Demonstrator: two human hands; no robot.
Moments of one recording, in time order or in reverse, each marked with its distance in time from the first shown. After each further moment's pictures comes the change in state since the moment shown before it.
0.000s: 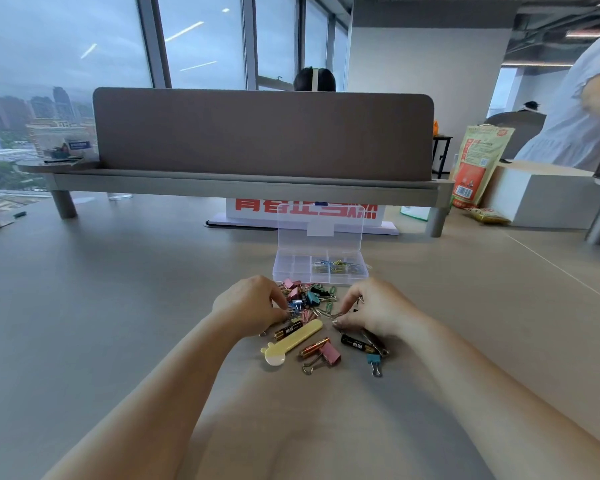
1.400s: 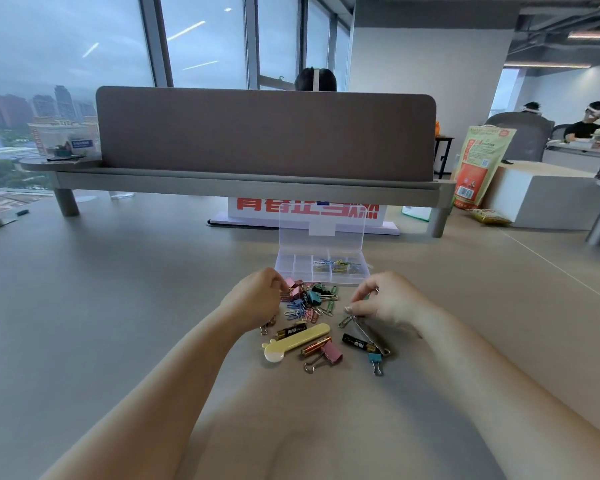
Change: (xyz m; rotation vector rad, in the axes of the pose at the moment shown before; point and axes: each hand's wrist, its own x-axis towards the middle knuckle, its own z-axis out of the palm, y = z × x) left_hand -0.003 0.011 -0.003 -0.303 0.045 -0.110; right_hand 0.001 0.010 -0.010 0.224 0.049 0.085
